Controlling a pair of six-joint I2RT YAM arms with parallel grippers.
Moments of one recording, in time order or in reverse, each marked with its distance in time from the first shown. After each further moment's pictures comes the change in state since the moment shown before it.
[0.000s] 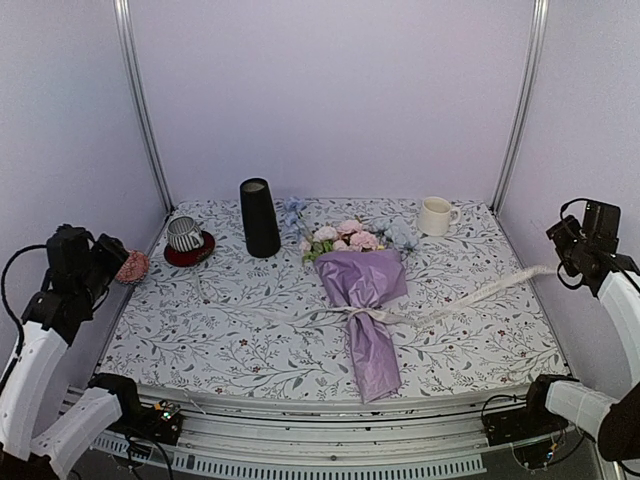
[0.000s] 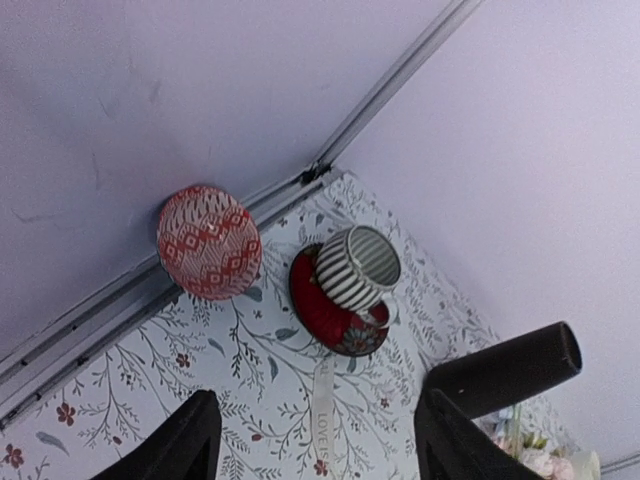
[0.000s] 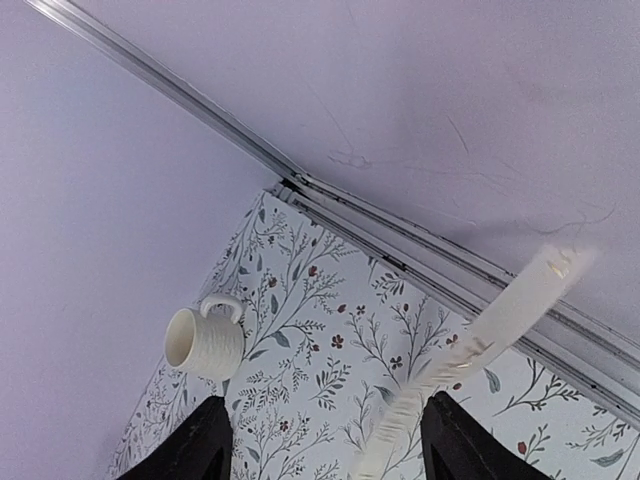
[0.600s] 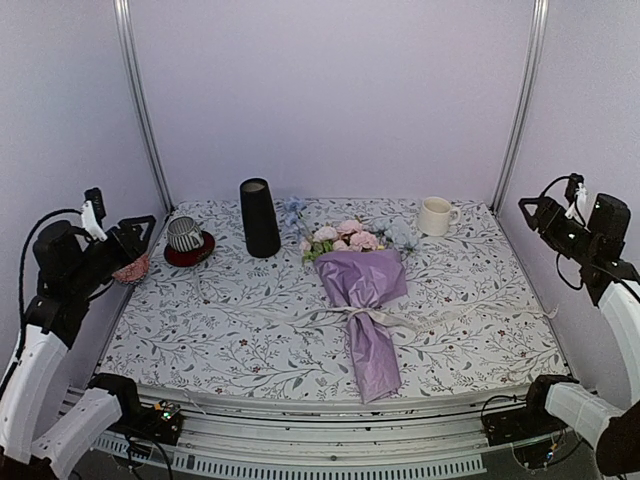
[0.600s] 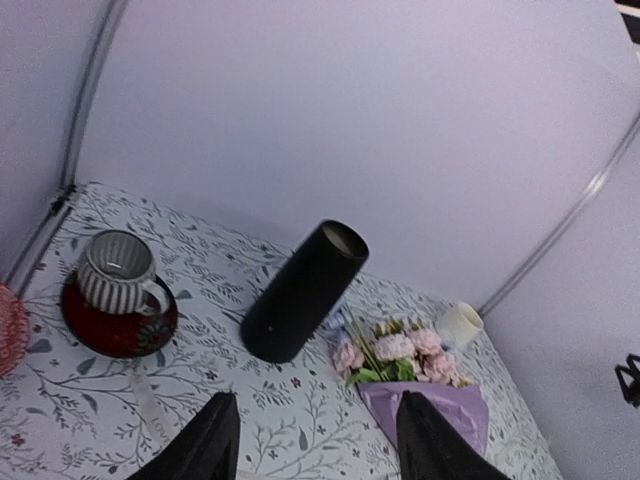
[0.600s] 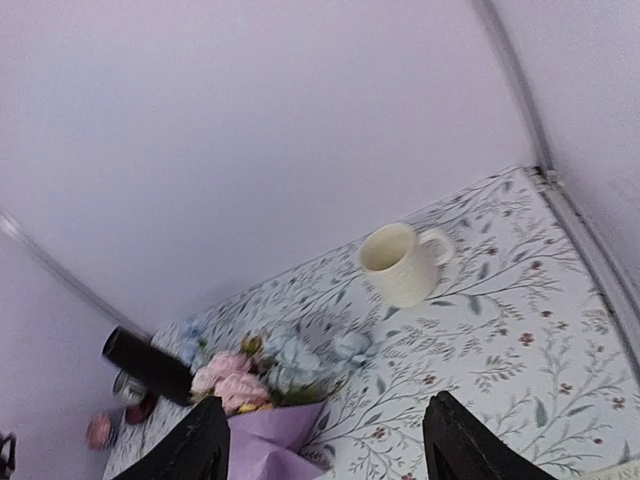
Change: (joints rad) left arm -0.006 -0.064 0.003 0.253 0.558 0.239; right arm 0.023 -0.090 -0.021 0.215 -0.550 -0.276
